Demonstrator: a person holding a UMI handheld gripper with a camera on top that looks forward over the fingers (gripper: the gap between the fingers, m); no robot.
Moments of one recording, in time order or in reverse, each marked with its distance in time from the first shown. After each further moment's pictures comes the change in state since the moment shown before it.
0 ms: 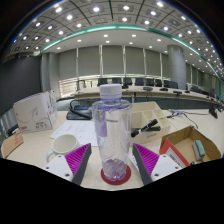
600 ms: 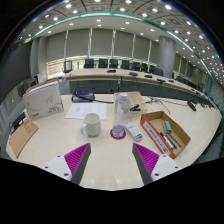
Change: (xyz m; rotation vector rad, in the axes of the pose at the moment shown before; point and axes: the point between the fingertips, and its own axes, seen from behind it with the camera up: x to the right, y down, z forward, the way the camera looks) arm -0.074 -0.001 -0.244 -0.243 0.199 -0.022
